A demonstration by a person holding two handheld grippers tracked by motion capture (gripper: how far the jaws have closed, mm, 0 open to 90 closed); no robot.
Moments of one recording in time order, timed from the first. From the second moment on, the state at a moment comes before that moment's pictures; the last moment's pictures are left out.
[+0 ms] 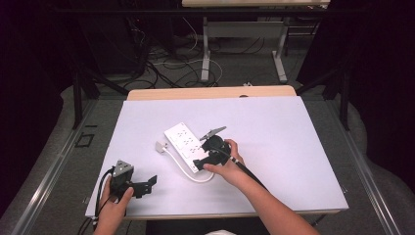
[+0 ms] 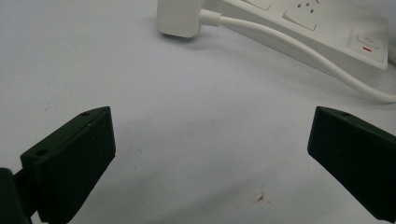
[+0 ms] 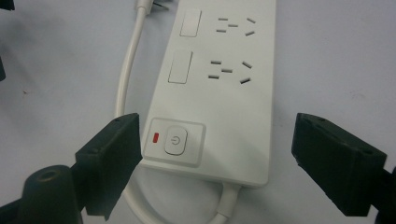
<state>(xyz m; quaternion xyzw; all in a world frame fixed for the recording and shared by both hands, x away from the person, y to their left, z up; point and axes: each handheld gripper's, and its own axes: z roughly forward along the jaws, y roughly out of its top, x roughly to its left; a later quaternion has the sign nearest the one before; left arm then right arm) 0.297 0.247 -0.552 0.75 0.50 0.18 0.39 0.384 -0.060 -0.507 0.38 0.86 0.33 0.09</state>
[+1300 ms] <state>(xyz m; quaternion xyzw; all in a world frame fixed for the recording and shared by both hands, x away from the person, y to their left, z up) 0.297 0.247 -0.552 0.75 0.50 0.18 0.39 0.373 -0.098 -0.489 0.38 0.85 0.34 0.14</state>
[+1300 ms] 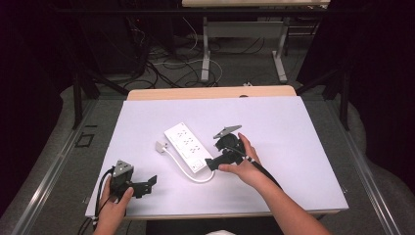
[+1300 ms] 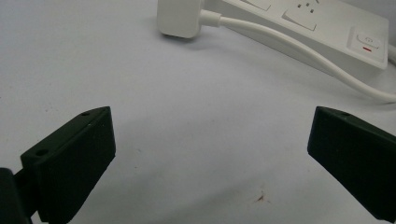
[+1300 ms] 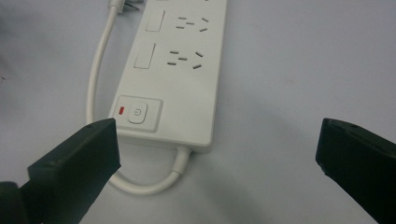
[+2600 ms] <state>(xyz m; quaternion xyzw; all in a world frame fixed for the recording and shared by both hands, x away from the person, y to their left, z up) 0.298 0.245 -0.553 0.75 0.50 0.18 0.40 0.365 -0.167 -0.484 0.42 0.82 0.35 0.17</state>
